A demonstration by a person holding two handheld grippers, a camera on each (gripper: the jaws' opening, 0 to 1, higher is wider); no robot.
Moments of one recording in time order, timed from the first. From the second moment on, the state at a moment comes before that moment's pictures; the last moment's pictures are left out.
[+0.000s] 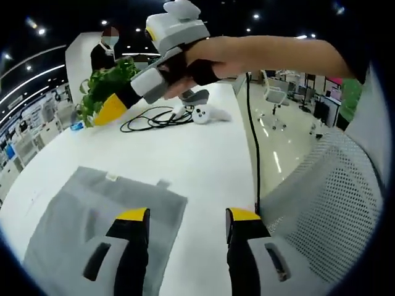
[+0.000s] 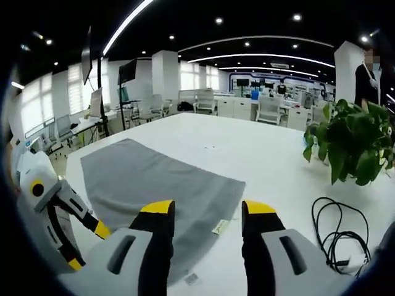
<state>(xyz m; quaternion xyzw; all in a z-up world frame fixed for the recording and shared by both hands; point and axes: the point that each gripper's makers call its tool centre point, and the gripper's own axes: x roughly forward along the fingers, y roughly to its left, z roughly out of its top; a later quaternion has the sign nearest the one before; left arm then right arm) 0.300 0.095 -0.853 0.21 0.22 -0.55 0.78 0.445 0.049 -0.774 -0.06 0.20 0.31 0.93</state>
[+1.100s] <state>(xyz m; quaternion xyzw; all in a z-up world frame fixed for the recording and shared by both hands) 0.317 0.050 -0.900 0.16 0.25 -0.57 0.77 0.504 0.067 -0.820 -0.01 0.24 0.32 0.92</state>
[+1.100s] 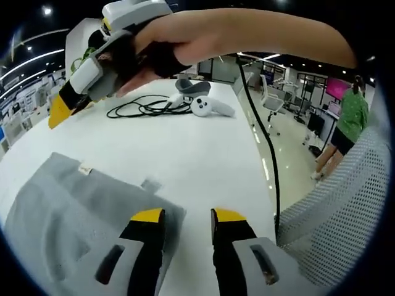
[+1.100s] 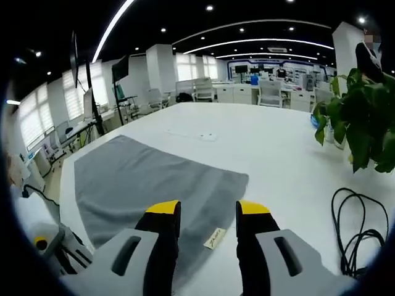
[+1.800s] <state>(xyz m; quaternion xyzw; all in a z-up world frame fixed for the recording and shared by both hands) 0.325 0.047 -0.911 0.18 0.23 -0.55 0.78 0.544 0.080 -0.832 0.00 0.25 0.30 0.92</state>
